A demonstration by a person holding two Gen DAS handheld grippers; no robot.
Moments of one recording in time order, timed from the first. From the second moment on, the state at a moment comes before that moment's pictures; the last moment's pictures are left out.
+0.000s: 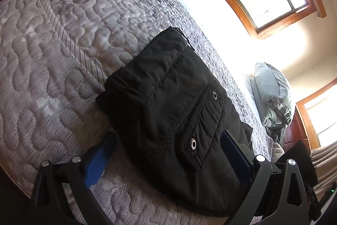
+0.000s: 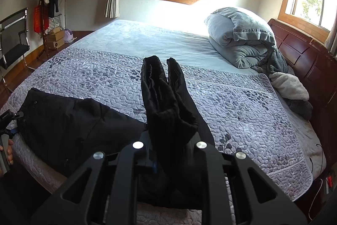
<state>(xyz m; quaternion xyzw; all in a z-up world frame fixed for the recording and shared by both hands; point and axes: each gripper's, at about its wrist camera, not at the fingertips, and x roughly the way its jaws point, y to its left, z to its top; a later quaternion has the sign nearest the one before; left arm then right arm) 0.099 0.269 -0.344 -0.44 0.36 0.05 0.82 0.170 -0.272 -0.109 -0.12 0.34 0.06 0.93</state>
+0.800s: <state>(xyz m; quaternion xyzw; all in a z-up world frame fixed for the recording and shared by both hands) 0.103 0.271 -0.346 -0.44 0.36 0.04 0.82 0.171 -0.243 -0.128 -0.17 0.34 0.07 0.92</state>
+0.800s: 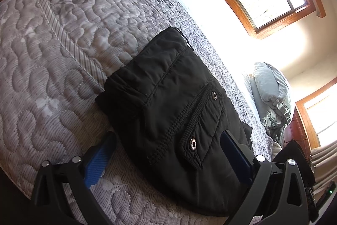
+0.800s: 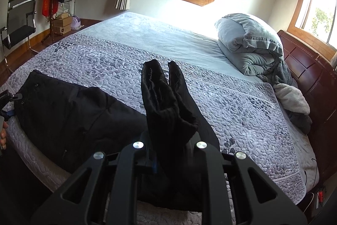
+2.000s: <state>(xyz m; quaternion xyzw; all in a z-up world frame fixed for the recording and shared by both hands) 0.100 0.274 -0.346 -0.44 0.36 0.04 0.82 0.170 -0.183 -0.201 -0.28 0.38 0.11 0.88</state>
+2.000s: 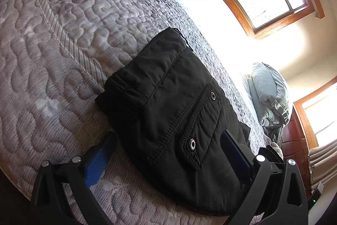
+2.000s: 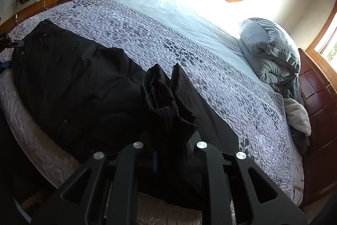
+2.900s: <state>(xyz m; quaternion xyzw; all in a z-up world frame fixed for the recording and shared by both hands) 0.096 0.279 -0.346 -0.44 0.35 0.03 0.82 0.166 -0.154 -0.255 -0.32 0.40 0.12 0.85</state>
